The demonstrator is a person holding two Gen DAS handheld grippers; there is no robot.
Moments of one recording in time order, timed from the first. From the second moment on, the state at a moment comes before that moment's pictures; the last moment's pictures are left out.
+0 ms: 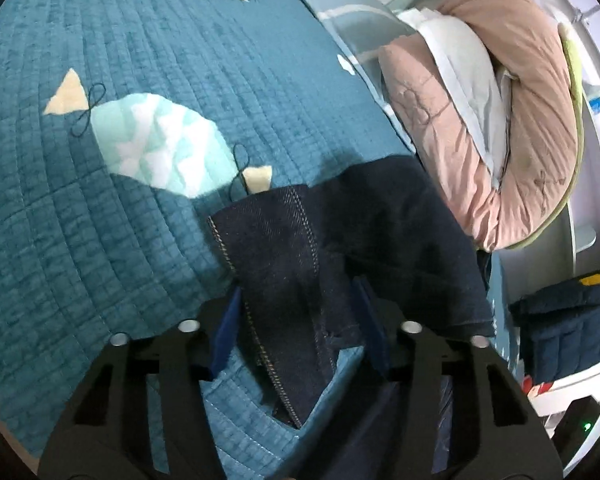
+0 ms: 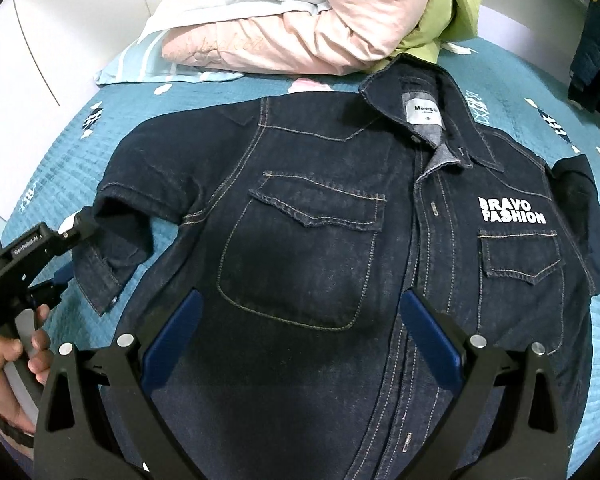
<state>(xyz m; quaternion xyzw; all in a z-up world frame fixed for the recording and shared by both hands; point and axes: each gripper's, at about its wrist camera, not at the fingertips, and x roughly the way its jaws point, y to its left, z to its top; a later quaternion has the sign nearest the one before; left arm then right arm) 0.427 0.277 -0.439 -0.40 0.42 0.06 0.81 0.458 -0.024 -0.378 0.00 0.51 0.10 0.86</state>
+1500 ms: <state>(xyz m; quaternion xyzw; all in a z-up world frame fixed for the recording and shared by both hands) 0.588 -0.173 -0.427 -0.17 0.54 -0.23 0.79 0.345 -0.454 -0.415 0.19 0.47 -0.16 0.85</state>
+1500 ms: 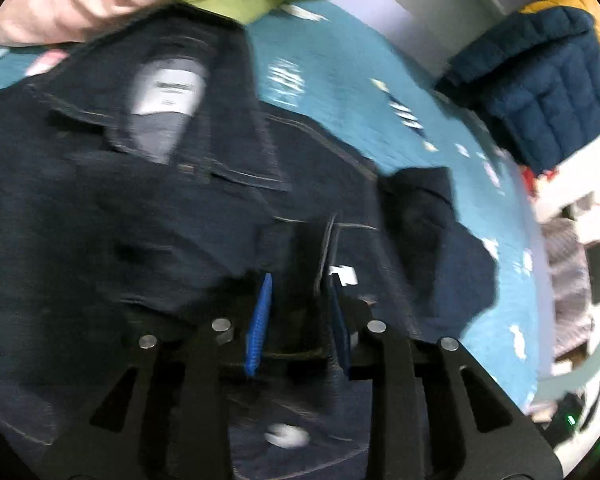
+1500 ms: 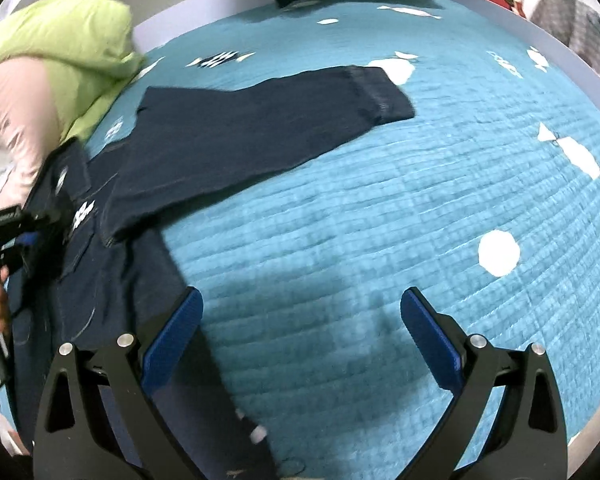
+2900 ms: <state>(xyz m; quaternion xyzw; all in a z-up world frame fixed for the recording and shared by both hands) 0.540 -0.221 -0.427 -0.10 0.52 -0.27 0.80 0.448 -0.611 -0.454 0.44 0.35 -0.20 0.80</state>
